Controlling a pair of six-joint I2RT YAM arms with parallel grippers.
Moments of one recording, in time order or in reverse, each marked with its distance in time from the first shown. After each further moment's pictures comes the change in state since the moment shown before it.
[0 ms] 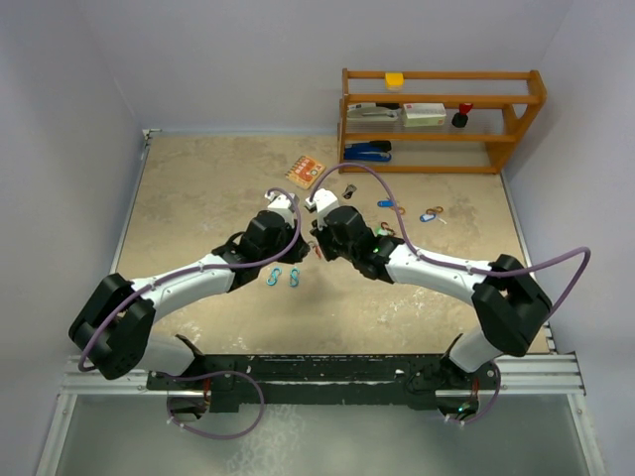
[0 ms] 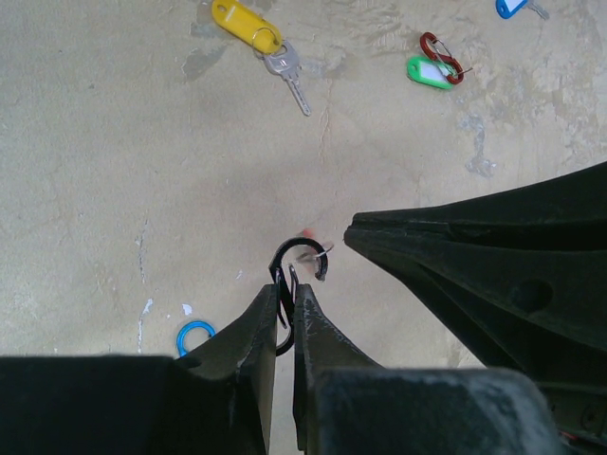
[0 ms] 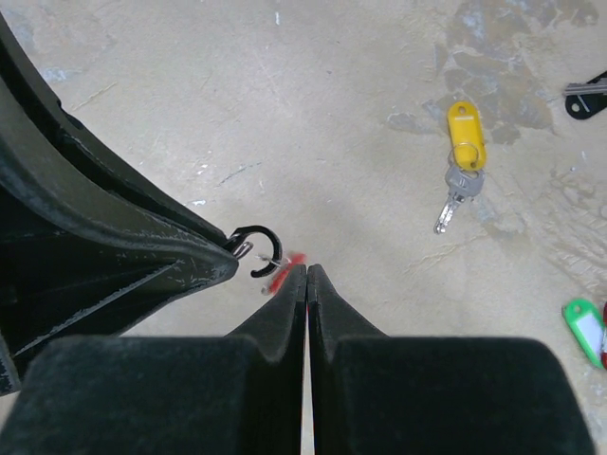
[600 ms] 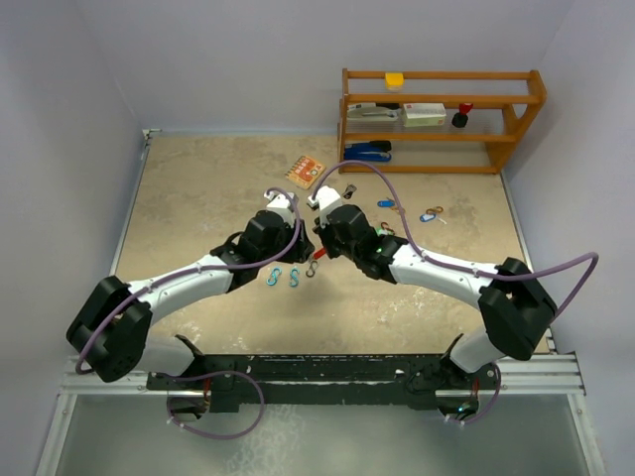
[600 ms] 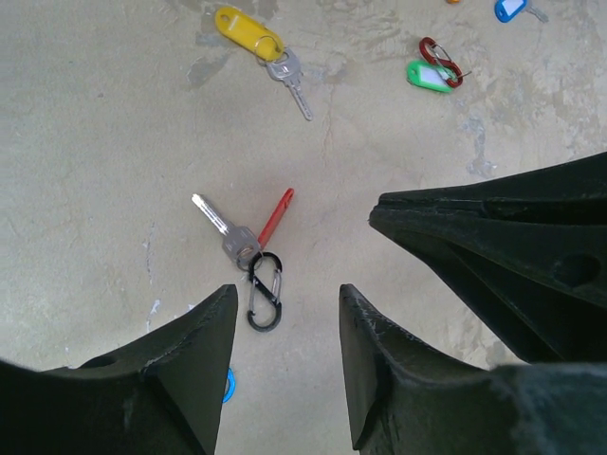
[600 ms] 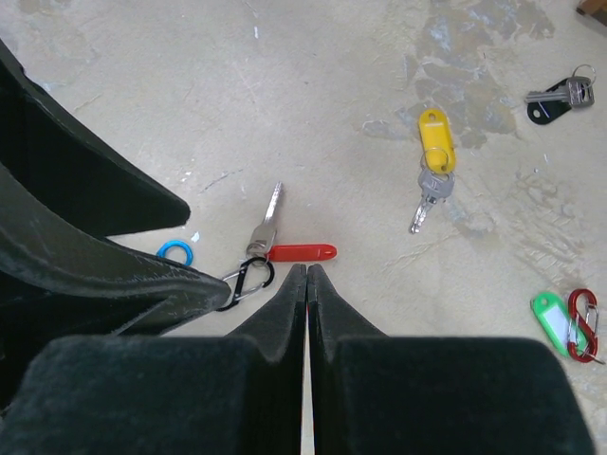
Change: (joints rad) left arm 0.000 -0.016 0.000 -0.003 -0.001 0.019; right arm 0.000 -0.035 0.000 -0.011 0.047 -0.023
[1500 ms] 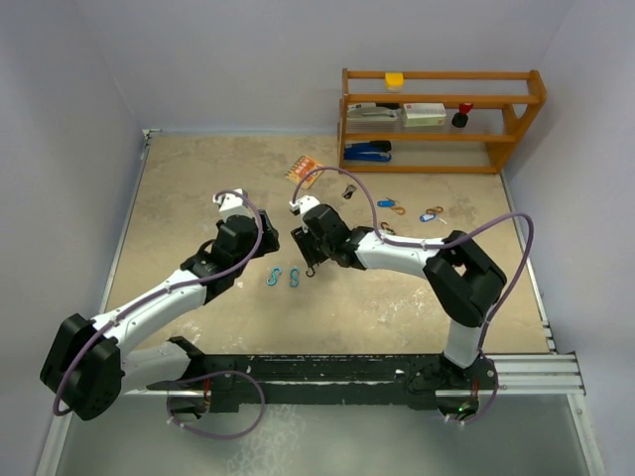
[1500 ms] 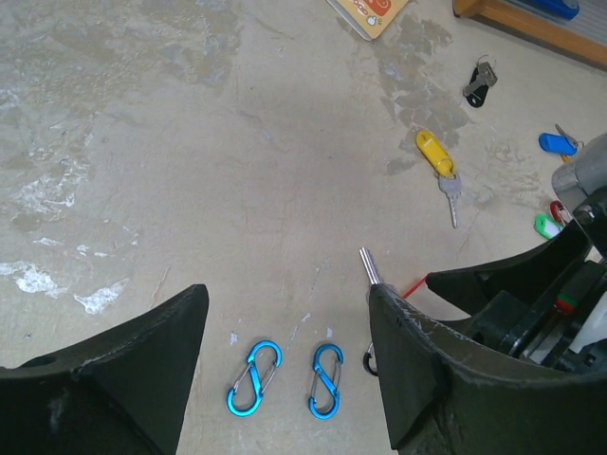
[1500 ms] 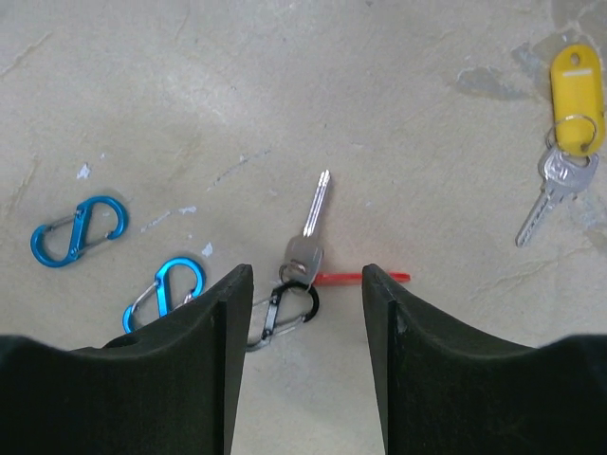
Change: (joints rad) left arm 0.100 -0.231 -0.093 -0.125 -0.361 -0.137; right arm 0.000 0.293 0.157 -0.094 -0.076 0.093
